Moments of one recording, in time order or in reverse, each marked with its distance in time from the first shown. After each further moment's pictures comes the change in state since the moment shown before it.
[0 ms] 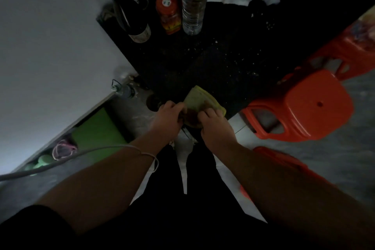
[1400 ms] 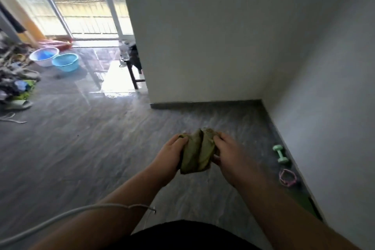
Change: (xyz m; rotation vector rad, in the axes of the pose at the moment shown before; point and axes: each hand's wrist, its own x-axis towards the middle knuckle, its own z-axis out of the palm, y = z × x) left_hand -0.909 0.026 0.219 -1.584 2.262 -0.843; right_hand -0.635 -0.484 0.307 0.192 -1.335 -0.742
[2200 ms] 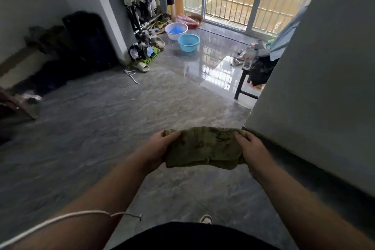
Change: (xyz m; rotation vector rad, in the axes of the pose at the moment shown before) left_hand 0.181 0.120 -0.429 -0.272 0.572 -0.118; right_hand 0.344 -0.041 0.401 -0.490 -0.506 0.053
